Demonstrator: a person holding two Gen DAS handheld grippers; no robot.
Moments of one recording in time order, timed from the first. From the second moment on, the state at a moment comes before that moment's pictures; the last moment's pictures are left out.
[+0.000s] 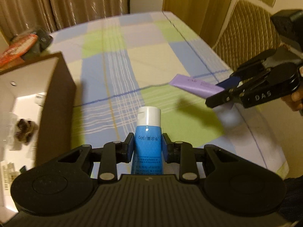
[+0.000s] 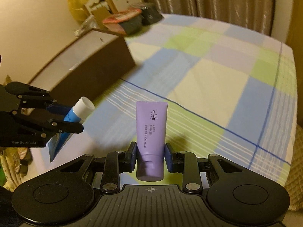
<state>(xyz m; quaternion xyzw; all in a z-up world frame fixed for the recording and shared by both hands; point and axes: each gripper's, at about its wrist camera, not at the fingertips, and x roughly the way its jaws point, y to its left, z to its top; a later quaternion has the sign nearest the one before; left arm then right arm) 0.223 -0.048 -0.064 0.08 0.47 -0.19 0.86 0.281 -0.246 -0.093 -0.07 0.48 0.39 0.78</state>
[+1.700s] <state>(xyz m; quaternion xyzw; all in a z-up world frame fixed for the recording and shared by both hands) 0.308 0.204 -0.101 0.09 0.53 -0.10 0.84 0.332 0.049 -0.067 -0.14 0.46 0.47 0.74</state>
